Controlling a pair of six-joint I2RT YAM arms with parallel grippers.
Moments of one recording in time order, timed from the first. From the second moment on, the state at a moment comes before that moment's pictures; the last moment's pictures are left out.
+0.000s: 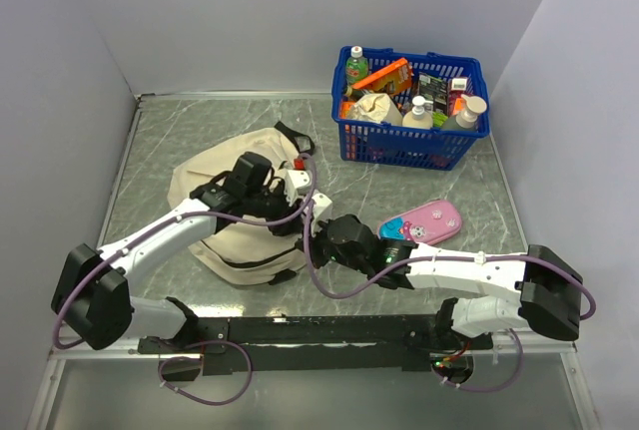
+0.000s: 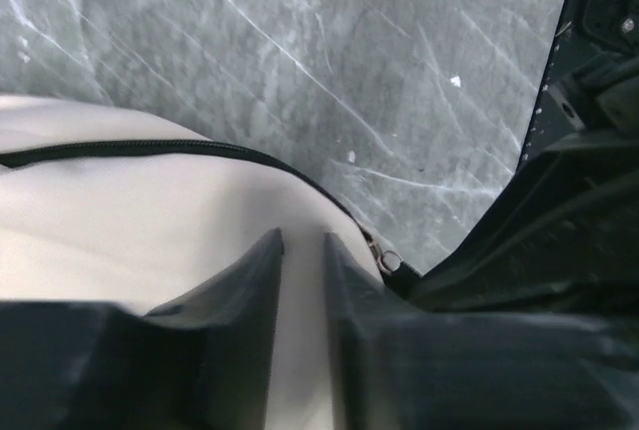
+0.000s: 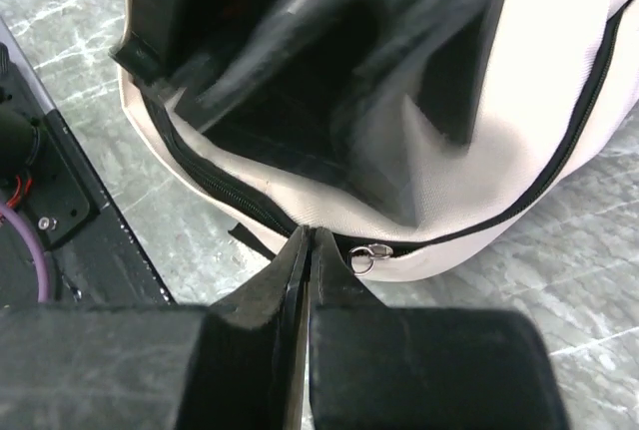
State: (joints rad) left arm -0.63 1.32 0.95 -0.39 0.57 0.26; right arm 1.15 1.25 0.71 0.12 0.17 0.27
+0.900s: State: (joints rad) left arm -0.63 1.53 1.35 -0.55 0.60 0.26; right arm 1.29 1.46 0.91 0.16 0.23 0.17
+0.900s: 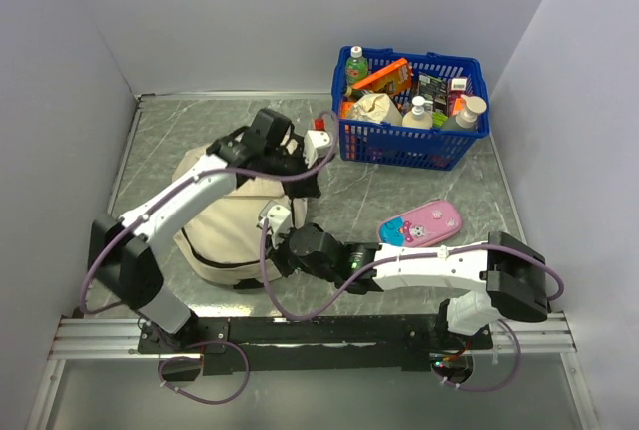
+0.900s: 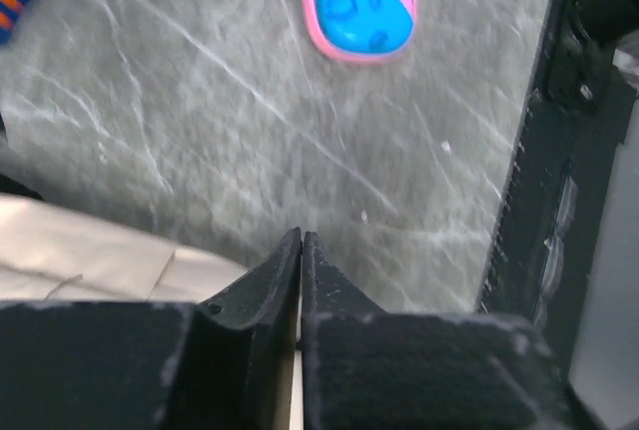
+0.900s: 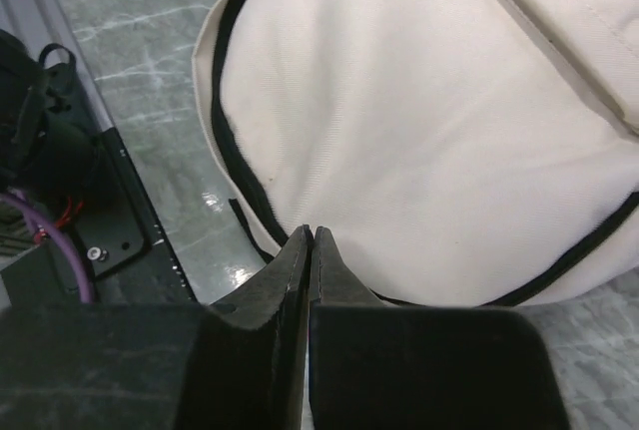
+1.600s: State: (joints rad) left arm -0.58 1.60 1.36 -1.12 0.72 0.63; right arm 1.33 1.46 0.94 0.09 0.27 0.16
